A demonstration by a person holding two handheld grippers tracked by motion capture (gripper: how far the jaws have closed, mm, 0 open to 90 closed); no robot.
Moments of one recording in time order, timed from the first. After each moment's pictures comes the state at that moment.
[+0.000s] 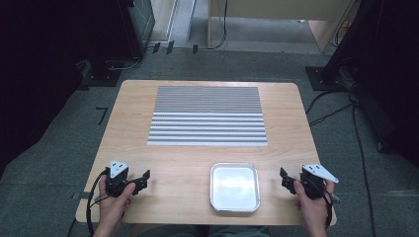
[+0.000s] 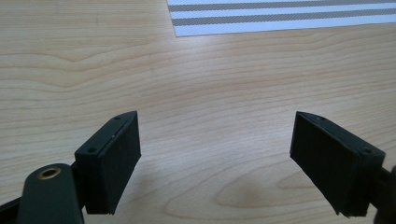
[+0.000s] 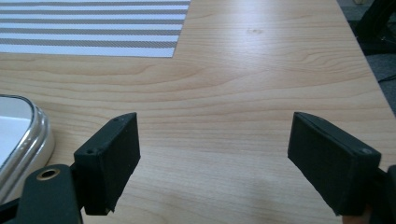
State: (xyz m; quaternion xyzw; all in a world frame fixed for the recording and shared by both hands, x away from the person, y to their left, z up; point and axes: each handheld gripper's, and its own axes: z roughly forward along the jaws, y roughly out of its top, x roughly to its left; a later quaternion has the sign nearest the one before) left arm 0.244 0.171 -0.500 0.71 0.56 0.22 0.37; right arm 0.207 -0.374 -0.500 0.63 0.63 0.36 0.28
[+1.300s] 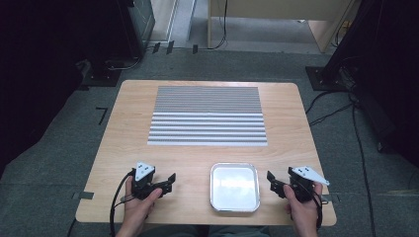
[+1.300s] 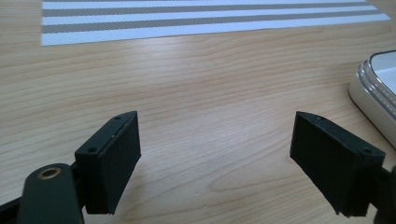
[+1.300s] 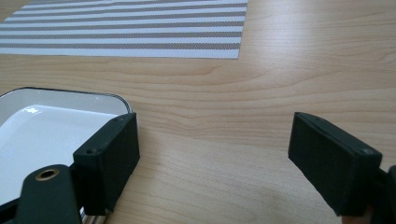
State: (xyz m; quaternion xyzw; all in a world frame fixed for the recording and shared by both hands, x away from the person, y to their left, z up) left arm 0.236 0.102 -0.501 0.73 0.52 0.17 0.41; right arm 0.199 -0.341 -0.491 0.61 0.64 0.40 0.23
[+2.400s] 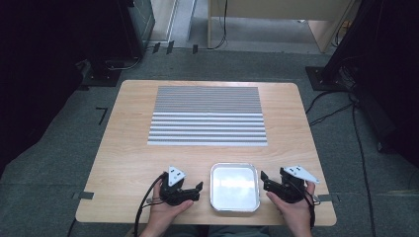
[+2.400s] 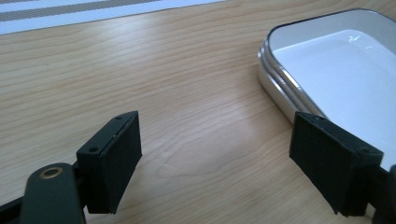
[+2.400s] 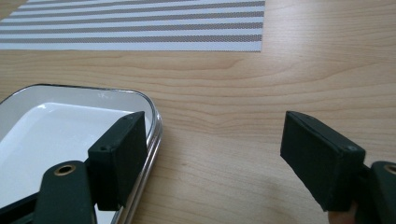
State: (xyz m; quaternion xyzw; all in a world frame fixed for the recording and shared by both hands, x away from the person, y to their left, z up) left arm 0.223 0.025 -0.506 0.78 0.46 0.13 0.41; right arm 0.203 -0.321 -0.495 0.62 0.64 0.40 0.22
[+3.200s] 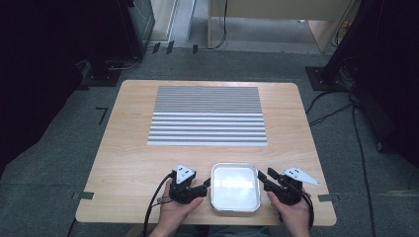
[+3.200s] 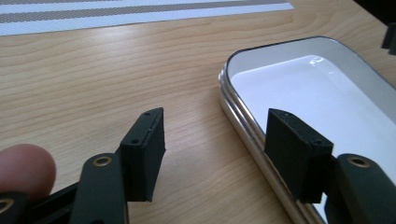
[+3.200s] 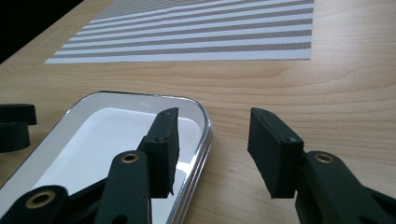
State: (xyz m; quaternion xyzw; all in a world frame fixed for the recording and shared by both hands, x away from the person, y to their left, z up) left arm 0.222 0.003 -0.499 0.76 0.48 0.11 0.43; right arm 0.199 -0.318 -0.497 0.58 0.64 0.47 0.17
